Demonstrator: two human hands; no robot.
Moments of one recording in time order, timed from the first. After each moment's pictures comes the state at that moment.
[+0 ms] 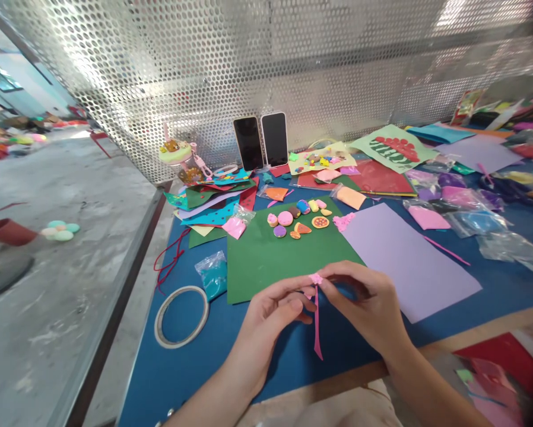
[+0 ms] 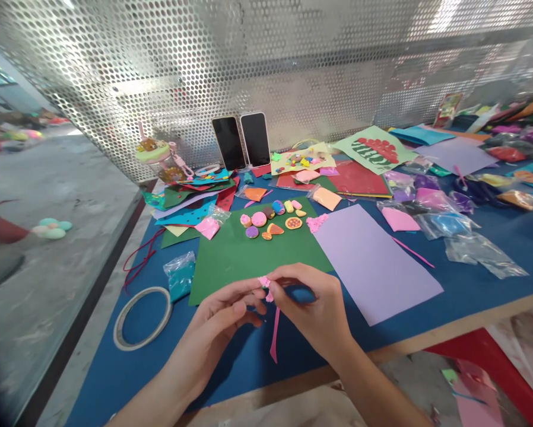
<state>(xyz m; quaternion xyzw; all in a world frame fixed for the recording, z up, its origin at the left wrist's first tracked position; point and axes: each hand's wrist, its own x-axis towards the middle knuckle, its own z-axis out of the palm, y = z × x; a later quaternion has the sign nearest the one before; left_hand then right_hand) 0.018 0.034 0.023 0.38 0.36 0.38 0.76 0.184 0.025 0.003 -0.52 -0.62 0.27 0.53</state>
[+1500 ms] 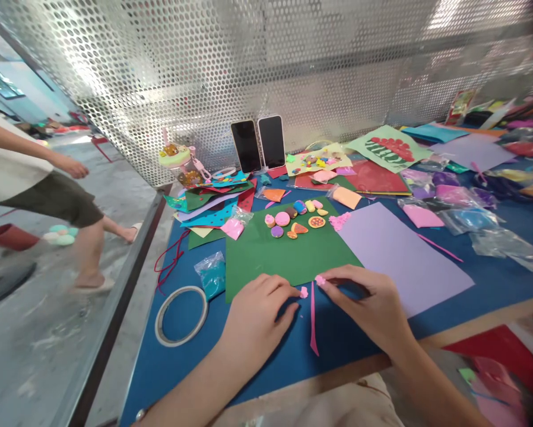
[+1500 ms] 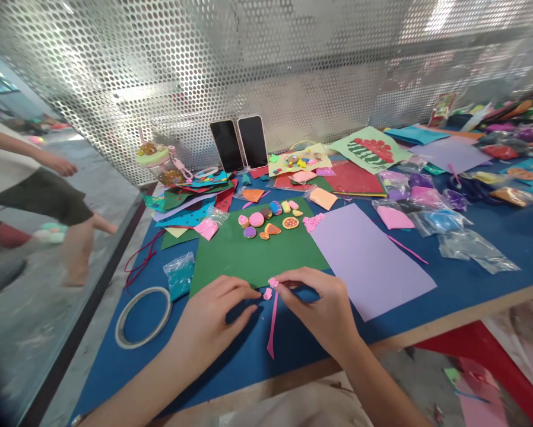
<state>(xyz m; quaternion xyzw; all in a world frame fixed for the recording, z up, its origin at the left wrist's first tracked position) 0.004 0.050 0.018 0.87 0.41 0.17 0.21 0.194 0.018 0.000 -0.56 -0.62 0.24 0.49</state>
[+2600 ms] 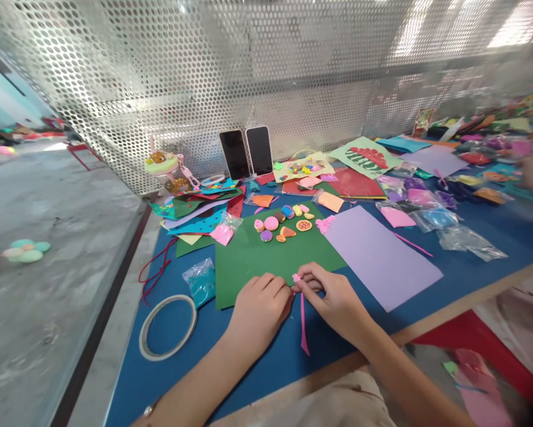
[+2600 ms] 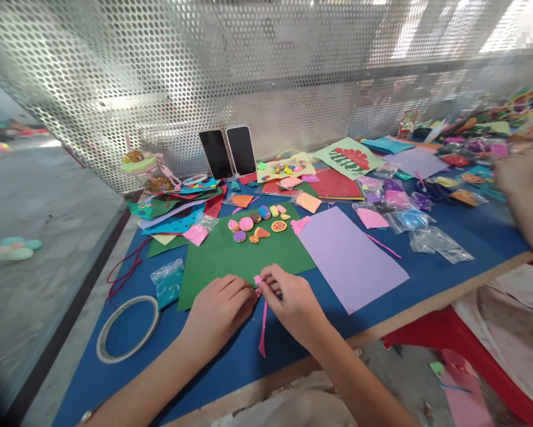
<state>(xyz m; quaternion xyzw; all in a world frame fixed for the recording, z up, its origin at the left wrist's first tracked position) 0.016 0.062 -0.010 0.94 0.30 0.16 -0.04 0.181 0.030 -0.019 -0.56 -0.65 0.31 0.40</state>
